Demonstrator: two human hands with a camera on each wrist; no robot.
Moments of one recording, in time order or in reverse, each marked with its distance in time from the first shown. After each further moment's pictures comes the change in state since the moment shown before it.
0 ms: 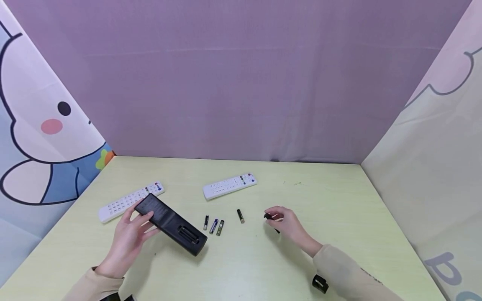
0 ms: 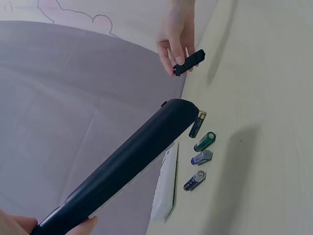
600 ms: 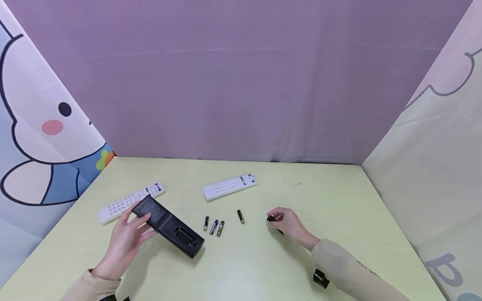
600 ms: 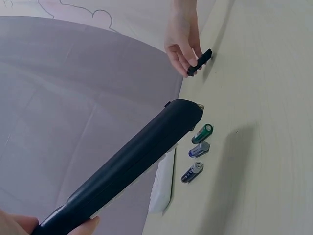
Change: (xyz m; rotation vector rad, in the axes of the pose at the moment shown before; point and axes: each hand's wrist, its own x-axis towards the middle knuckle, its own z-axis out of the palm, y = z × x) left_hand 0.001 0.001 -0.008 0.017 0.003 -0.007; right_hand 0.010 0.014 -0.002 -0.098 -0.046 0.098
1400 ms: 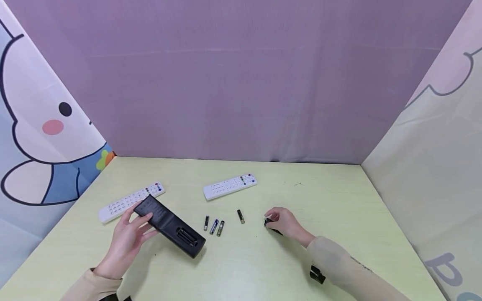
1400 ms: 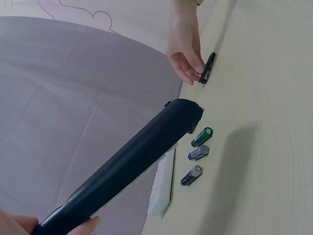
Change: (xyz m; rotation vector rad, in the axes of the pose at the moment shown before) left_hand 0.001 -0.001 0.001 0.010 -0.006 -0.003; right_hand 0.007 0.000 0.005 -0.057 -0.054 -0.024
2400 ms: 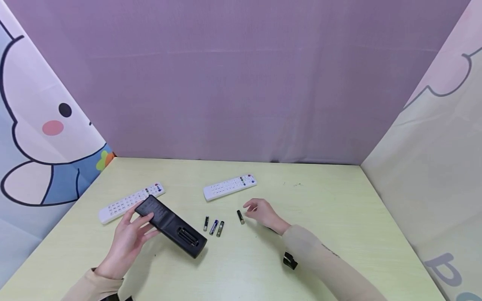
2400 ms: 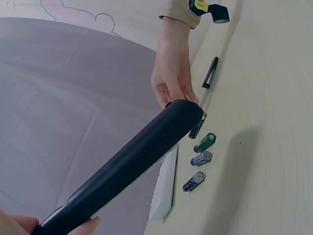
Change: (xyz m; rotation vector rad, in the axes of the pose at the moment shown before) left_hand -0.001 0.000 0.003 -0.022 0.002 0.000; right_hand 0.040 -0.032 0.028 0.046 -0.055 -0.068
